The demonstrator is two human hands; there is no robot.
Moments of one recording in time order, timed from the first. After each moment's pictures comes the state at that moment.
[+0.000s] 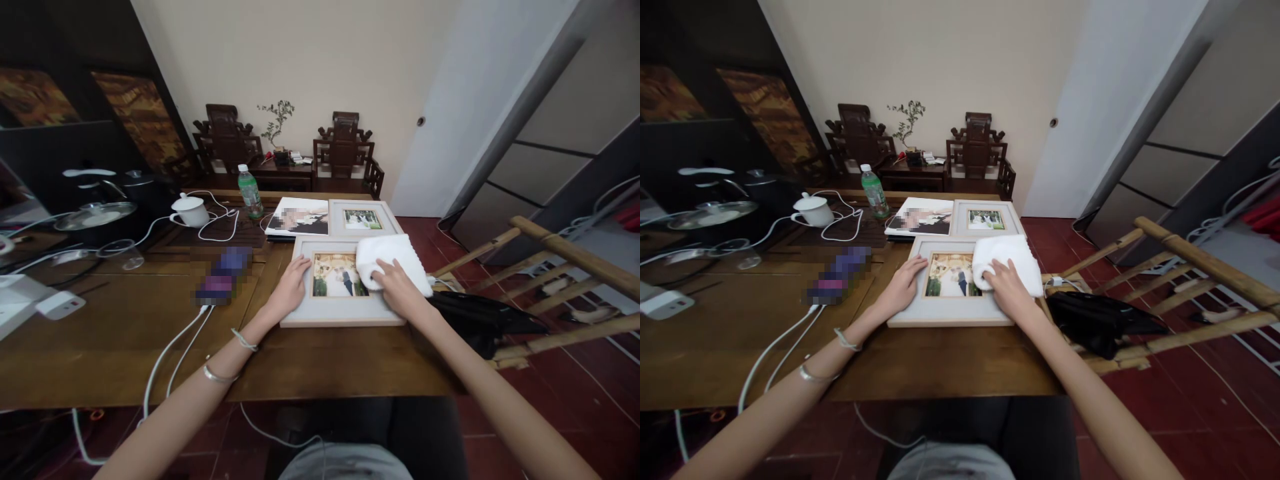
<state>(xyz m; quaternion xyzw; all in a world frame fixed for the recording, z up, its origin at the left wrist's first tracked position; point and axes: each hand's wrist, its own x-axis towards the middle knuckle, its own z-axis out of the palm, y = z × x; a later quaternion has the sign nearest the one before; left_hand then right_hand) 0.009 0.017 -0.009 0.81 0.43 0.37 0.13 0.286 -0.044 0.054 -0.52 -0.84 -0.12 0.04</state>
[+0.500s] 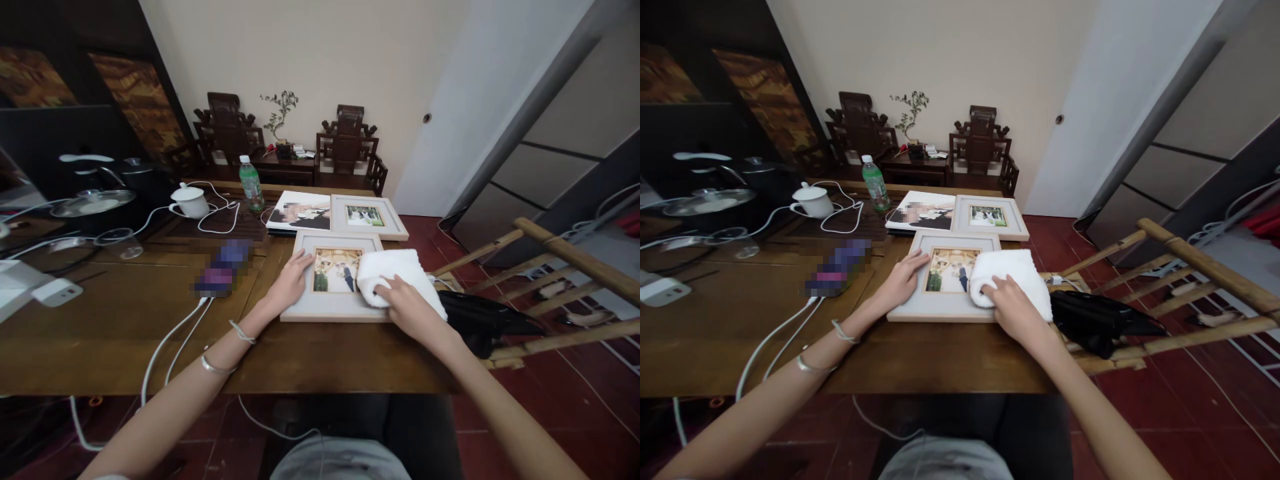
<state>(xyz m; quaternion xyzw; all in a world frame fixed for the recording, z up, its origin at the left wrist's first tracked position) 0.009 0.010 0.004 0.82 0.45 0.32 0.11 0.276 -0.087 0.080 -0.53 -0.85 -0.02 0.00</state>
